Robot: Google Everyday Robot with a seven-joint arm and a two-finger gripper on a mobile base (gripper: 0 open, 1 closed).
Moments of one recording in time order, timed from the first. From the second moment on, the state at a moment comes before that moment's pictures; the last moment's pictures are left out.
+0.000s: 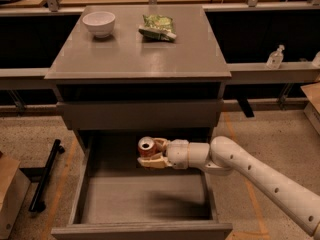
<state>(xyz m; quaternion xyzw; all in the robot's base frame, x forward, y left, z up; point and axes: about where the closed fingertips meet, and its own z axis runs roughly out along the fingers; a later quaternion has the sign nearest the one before) 0.562 0.040 0.609 -0.49 0.57 0.41 0.51</state>
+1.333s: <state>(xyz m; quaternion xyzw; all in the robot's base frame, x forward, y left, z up) 0.539 0.090 0.546 -0.49 0.54 0.48 0.48</state>
